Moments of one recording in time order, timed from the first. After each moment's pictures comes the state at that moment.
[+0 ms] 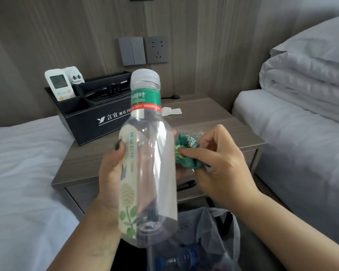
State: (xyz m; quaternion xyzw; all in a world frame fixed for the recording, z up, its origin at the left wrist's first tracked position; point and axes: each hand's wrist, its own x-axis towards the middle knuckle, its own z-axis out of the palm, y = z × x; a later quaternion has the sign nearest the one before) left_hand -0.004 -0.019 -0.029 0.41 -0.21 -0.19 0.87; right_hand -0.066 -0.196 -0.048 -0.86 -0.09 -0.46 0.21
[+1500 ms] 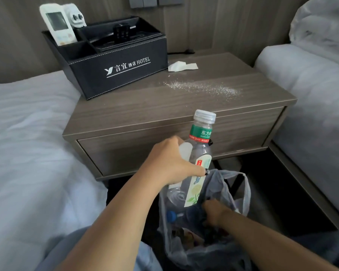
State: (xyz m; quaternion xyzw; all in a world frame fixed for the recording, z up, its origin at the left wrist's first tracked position) left_hand 0.000 -0.033 -0.102 0.91 -0.20 -0.17 0.31; right_hand -0.067 -0.178 -0.305 -0.93 0.04 0.38 0.00
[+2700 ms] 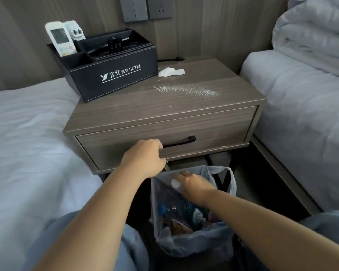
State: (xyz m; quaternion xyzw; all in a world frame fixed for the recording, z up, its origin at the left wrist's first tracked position) left_hand -0.003 -0.023 -0.110 0.96 -0.21 -0.10 0.13; right_hand -0.065 -0.174 -0.244 -0.98 -0.01 0.14 0.16
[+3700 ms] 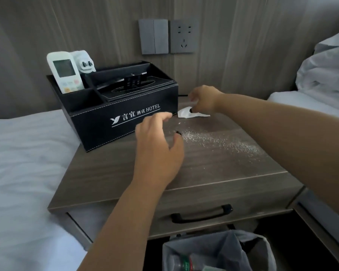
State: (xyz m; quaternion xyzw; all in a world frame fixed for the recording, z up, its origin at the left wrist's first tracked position) left_hand 0.111 -0.054 -0.057 0.83 -0.23 0.18 0.47; right_hand 0.201 -0.254 -0.001 -0.99 0.07 -0.04 0.07
